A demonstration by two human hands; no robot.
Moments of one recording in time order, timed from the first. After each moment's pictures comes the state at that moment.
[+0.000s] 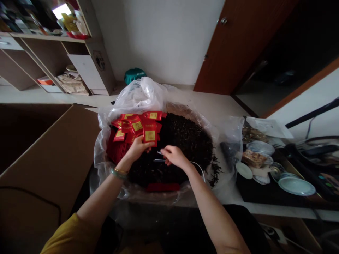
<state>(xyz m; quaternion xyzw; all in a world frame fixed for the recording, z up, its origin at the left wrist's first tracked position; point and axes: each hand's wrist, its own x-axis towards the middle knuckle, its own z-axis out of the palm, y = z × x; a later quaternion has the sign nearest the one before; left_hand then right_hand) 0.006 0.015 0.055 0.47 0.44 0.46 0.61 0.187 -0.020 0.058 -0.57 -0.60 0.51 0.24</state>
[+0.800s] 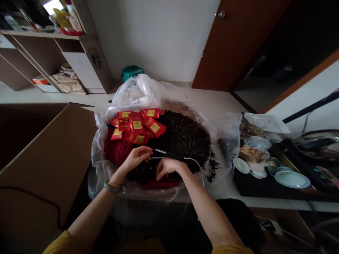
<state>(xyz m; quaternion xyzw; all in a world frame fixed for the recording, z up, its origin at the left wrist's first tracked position) -0.011 -0.024 0.023 0.59 0.42 0.38 0.57 0.188 -0.022 0.017 -0.41 -0.70 0.58 -0.08</state>
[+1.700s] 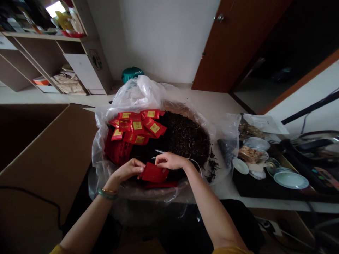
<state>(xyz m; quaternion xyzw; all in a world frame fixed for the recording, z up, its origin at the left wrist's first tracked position) -0.031 -0.052 0.031 0.48 0.35 0.23 0.76 0.199 -0.026 0.058 -0.37 -0.71 0.59 0.09</state>
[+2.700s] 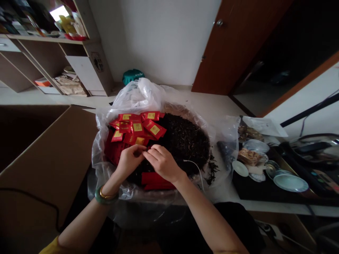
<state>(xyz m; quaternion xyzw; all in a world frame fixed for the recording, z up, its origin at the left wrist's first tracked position) -0.005 -0.048 0.090 0.65 0.56 0.40 0.32 0.161 -0.057 0.092 -0.31 -0.90 -0.04 0.32</state>
